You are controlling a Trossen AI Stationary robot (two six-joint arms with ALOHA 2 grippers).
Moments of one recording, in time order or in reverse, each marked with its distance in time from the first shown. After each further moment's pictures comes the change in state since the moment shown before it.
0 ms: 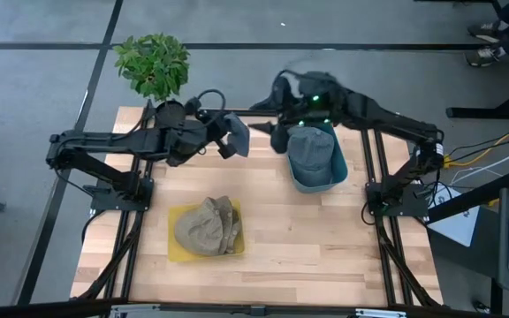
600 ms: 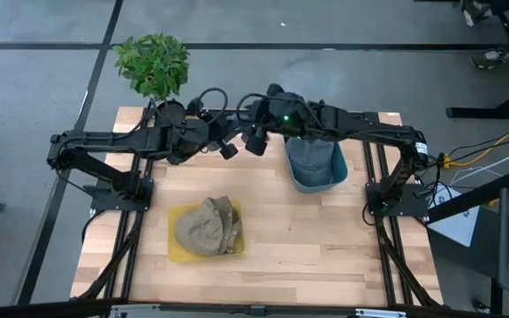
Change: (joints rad) left arm 0.018 0.010 0.000 -0.009 0.059 -0.050; right arm 0.075 0.131 0.000 0.013 0.425 -0.039
